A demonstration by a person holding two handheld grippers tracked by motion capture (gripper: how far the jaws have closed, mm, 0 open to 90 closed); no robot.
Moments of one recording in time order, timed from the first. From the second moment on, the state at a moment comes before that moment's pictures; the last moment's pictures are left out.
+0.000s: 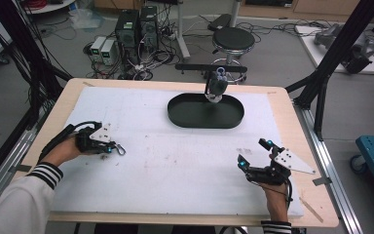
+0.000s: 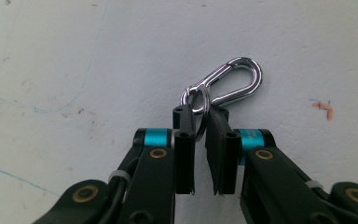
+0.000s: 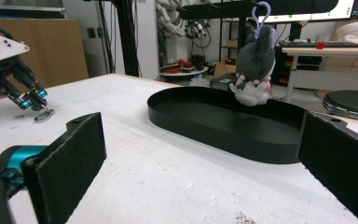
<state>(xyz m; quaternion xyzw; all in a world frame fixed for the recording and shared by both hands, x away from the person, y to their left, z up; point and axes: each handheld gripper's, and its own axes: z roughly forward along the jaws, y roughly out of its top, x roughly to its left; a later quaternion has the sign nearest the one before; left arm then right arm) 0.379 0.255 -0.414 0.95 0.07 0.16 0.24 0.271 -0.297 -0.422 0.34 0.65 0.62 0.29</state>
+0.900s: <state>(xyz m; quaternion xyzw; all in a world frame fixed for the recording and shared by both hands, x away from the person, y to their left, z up) 0.380 0.257 -0.401 0.93 0.15 0.15 0.29 0.273 -0.295 -0.425 0.35 0.66 0.61 0.27</state>
